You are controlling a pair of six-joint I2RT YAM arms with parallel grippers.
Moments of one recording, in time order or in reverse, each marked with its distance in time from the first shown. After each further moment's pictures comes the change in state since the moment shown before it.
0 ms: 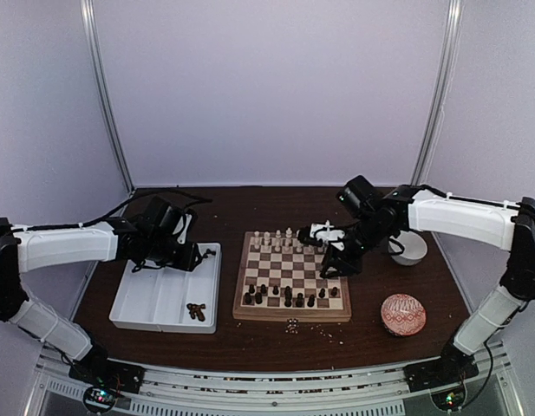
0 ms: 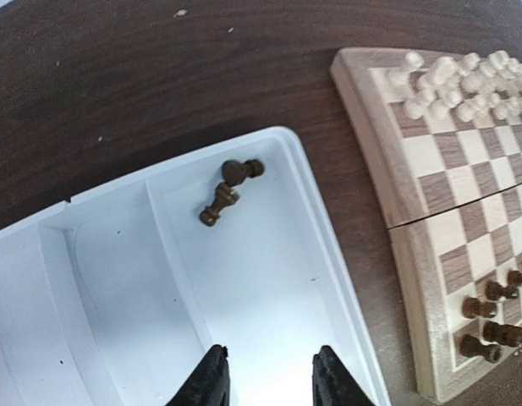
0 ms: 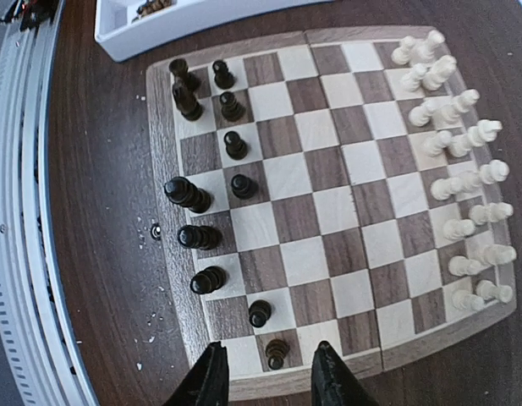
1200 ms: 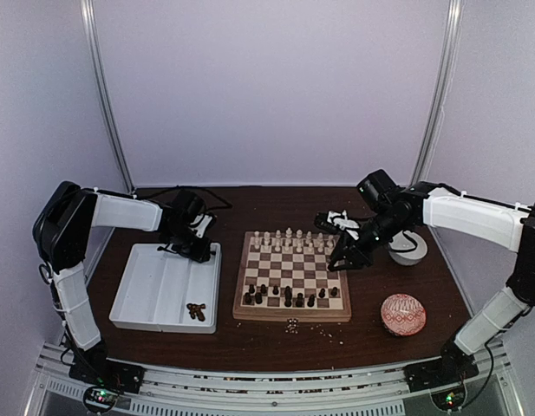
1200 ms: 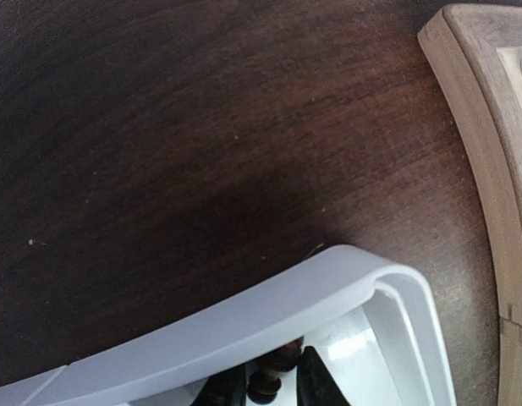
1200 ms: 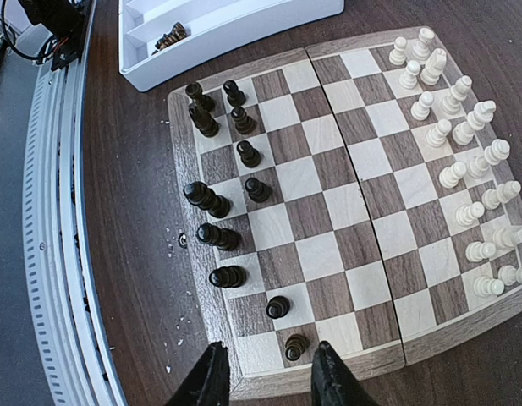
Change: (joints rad) left arm 0.148 0.509 0.336 -0.047 0.115 0.249; right arm -0.126 -0.067 -0.044 0.011 -0.197 0.031
